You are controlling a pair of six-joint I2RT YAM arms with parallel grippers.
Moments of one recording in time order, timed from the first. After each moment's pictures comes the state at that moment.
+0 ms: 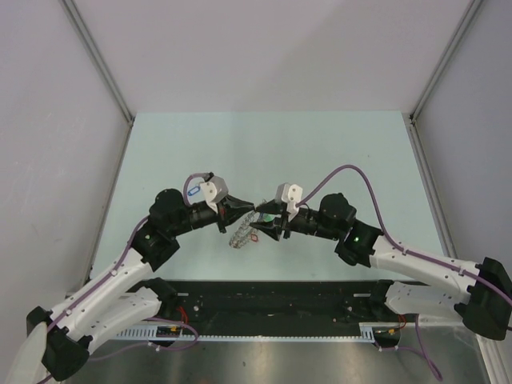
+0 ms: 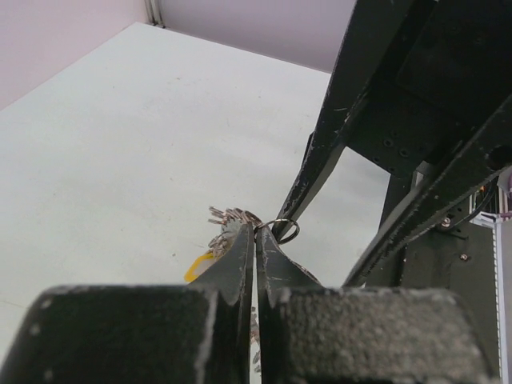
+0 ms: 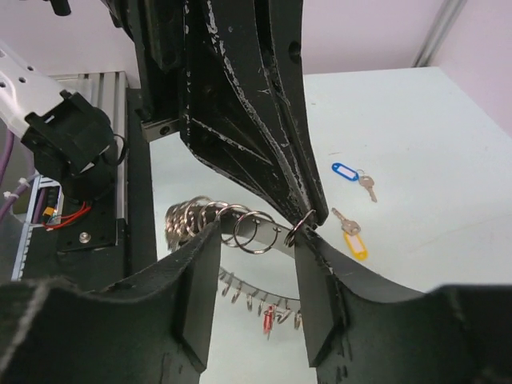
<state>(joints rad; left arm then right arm) -0.65 0.79 0.64 0.10 0.52 -0.03 0.99 1.07 0.72 0.34 -0.33 -0.10</state>
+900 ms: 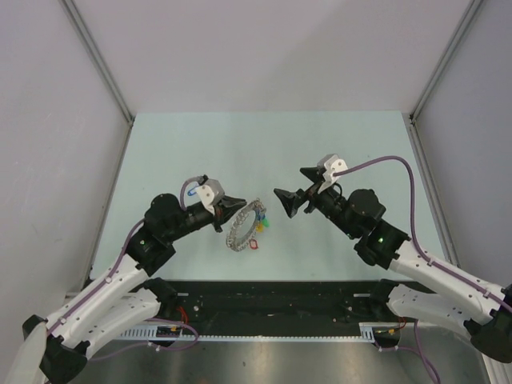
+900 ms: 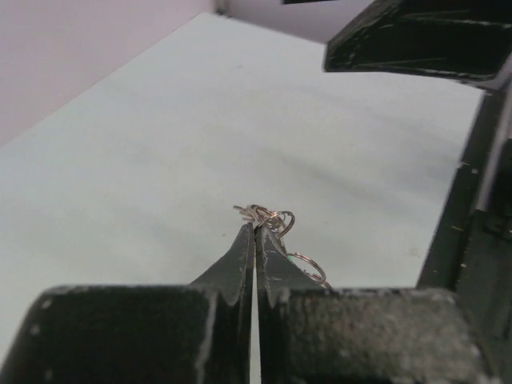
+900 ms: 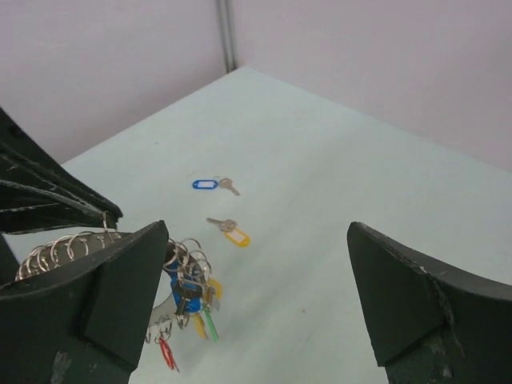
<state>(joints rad) -0.65 0.72 0.62 0.06 0.41 0.05 0.87 0.88 0.74 0.24 0.10 0.04</state>
